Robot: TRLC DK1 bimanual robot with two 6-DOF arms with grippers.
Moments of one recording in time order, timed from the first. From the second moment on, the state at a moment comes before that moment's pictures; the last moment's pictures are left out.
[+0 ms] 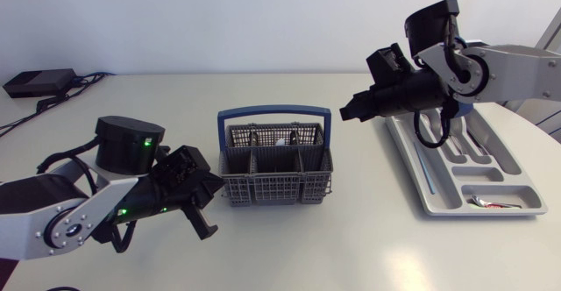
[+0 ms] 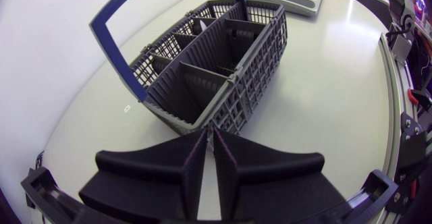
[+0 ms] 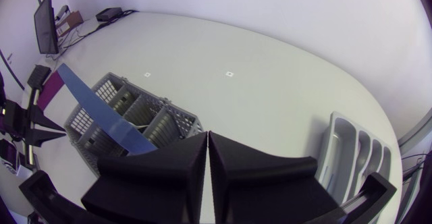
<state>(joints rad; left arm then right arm) -0.52 1.29 0.54 0.03 0.11 0.47 0.26 1.58 1.12 -0.30 -0.24 -0.13</state>
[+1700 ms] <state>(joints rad) -0.40 1.71 0.77 0.28 0.15 0.50 0.37 1.47 0.85 -0.48 -0.47 -0.20</state>
